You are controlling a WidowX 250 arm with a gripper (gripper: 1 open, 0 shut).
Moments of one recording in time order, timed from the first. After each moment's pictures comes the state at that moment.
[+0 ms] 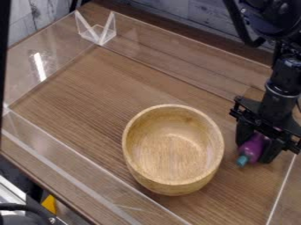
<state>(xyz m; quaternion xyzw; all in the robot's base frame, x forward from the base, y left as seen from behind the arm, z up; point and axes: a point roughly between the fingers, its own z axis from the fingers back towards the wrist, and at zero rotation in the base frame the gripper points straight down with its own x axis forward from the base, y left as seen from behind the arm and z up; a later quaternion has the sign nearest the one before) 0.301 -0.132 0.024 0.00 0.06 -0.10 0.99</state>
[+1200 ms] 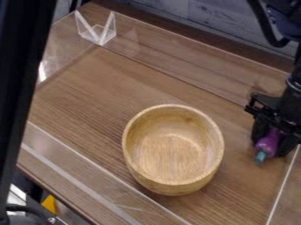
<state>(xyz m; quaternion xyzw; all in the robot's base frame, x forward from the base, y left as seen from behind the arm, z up) 0.322 -0.150 0.020 0.02 0.05 -0.06 1.00</state>
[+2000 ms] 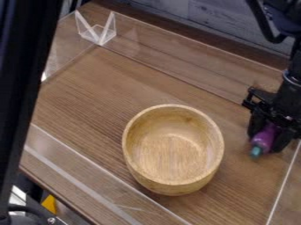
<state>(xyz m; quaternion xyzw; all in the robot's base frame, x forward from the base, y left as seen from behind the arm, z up) 0.338 -0.129 0.020 0.02 0.05 -0.06 1.00</state>
